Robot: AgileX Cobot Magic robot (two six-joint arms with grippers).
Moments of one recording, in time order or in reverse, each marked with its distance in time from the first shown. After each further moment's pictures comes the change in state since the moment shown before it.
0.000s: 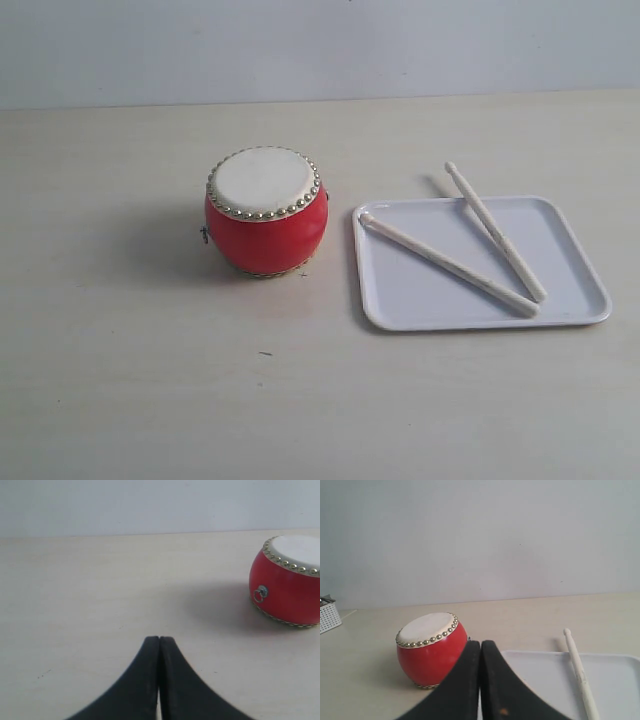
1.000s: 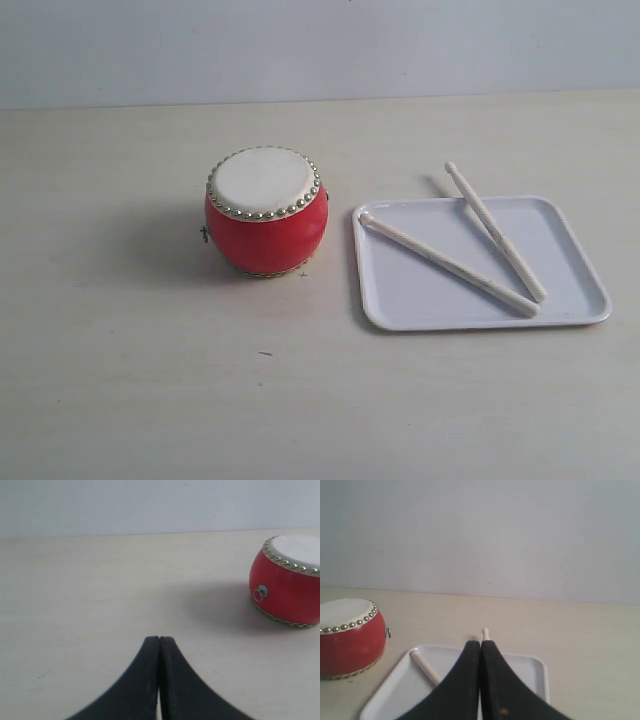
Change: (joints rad) left arm 0.000 0.000 0.000 0.000 0.002 0.004; right arm 0.000 0.000 -0.022 -1.046 -0.061 0.796
